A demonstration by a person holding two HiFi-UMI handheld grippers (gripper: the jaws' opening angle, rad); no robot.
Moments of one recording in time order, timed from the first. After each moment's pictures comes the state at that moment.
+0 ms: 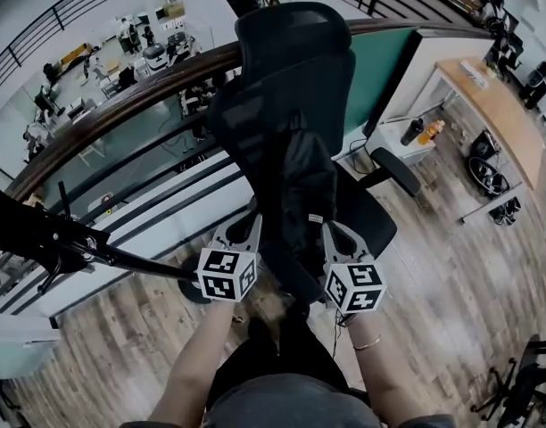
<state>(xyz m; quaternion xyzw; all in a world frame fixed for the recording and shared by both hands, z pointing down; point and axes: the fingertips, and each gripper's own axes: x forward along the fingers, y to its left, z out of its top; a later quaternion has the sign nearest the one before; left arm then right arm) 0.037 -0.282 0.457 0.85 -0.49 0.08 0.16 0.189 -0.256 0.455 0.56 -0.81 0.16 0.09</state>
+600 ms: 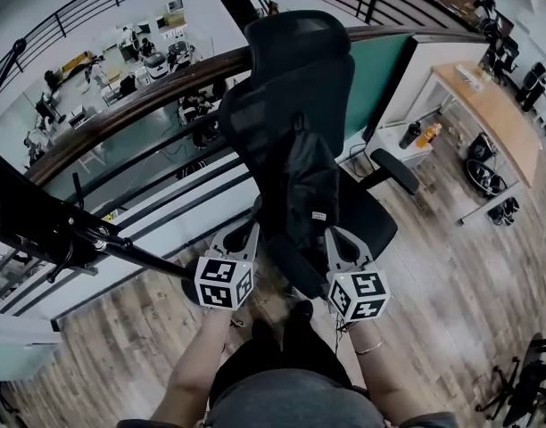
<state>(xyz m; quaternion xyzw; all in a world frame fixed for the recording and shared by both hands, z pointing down) 0.014 -0.241 0.449 0.86 -0.49 0.08 0.15 0.174 -0.217 0.432 0.55 -0.82 0.12 0.08</state>
